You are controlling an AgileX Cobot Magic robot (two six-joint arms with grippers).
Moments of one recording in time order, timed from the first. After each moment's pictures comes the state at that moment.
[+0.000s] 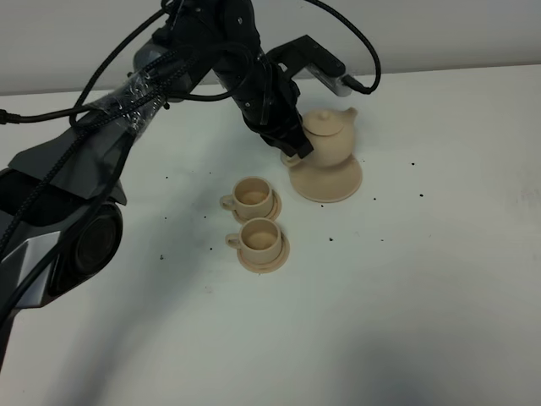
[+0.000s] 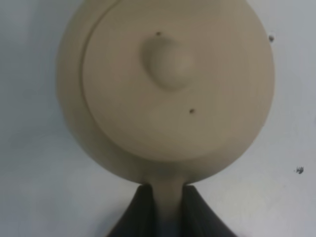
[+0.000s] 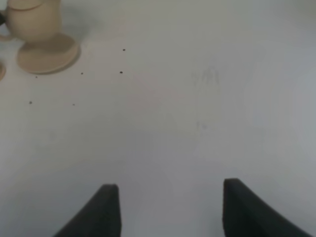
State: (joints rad) left arm -0.47 2.49 -2.38 -0.22 1.19 0.59; right arm 0.06 -0.01 -0.49 0.11 1.07 -0.07
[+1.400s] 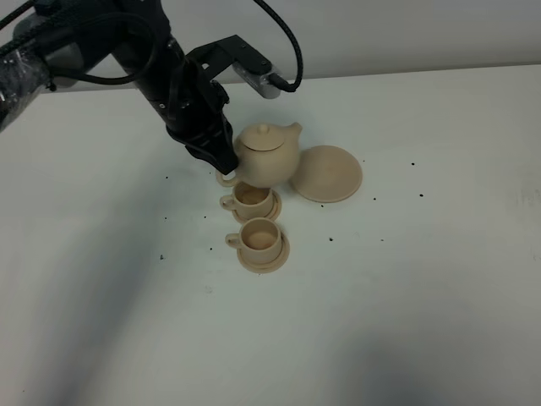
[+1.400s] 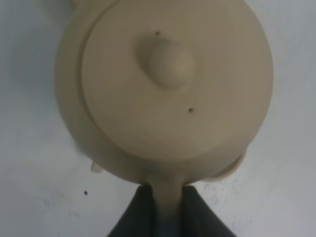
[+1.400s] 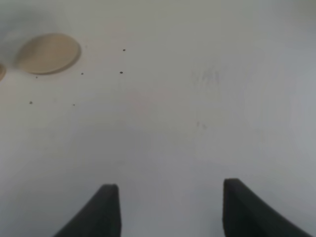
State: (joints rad) left arm -0.34 2.11 -1.84 -0.30 1.19 0.75; right arm 0.06 -0.01 -0.49 0.11 1.07 -0.07
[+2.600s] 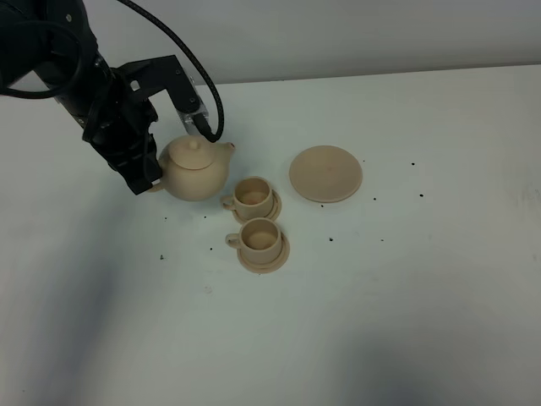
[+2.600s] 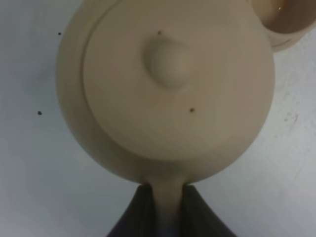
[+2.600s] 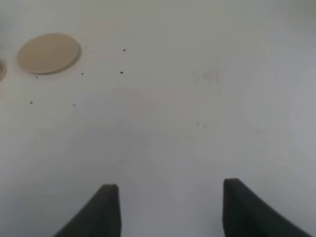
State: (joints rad) left arm -0.24 1.94 -1.60 -0.12 1.07 0.98; right arm 0.06 -0.01 -0.49 0.12 1.07 -0.07
